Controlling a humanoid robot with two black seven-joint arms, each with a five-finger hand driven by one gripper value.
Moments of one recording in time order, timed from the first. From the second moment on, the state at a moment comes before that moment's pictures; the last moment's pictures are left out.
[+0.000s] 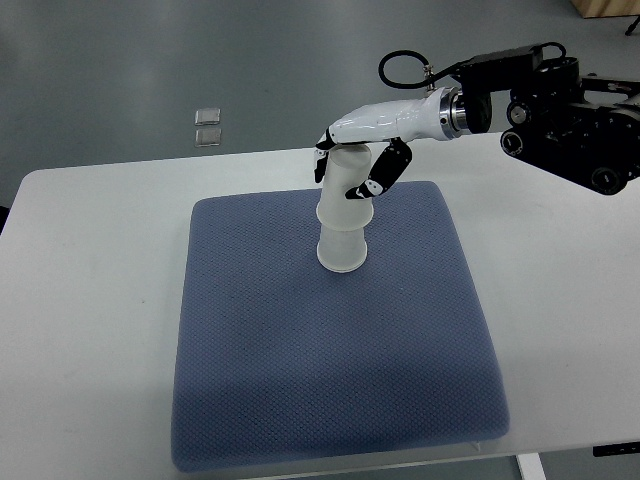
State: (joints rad) left arm -0.02 0.00 -0.05 -0.17 0.05 0.09 -0.05; right arm 1.36 -0.39 0.04 0.96 -1.39 0.30 0.44
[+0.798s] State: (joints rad) left arm -0.02 0.00 -0.05 -0.17 0.05 0.09 -0.05; right arm 1.35 -0.39 0.08 0.96 -1.37 0.30 0.44
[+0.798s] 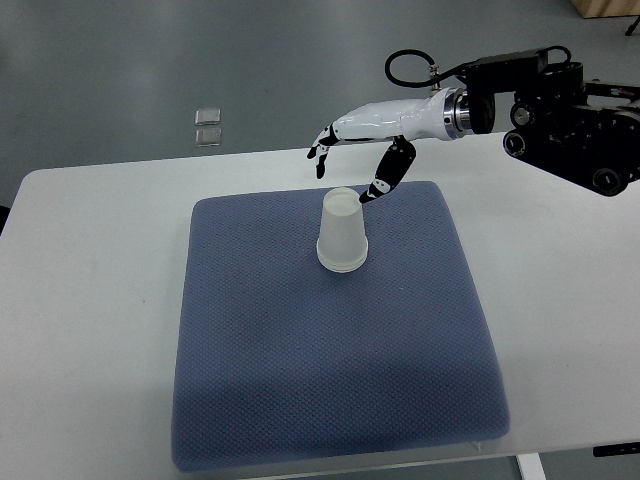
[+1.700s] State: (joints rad) left arm -0.02 0.00 -0.05 -0.17 0.05 0.09 -0.05; right arm 1.17 -0.27 0.40 0.66 -0.10 0.16 0.40
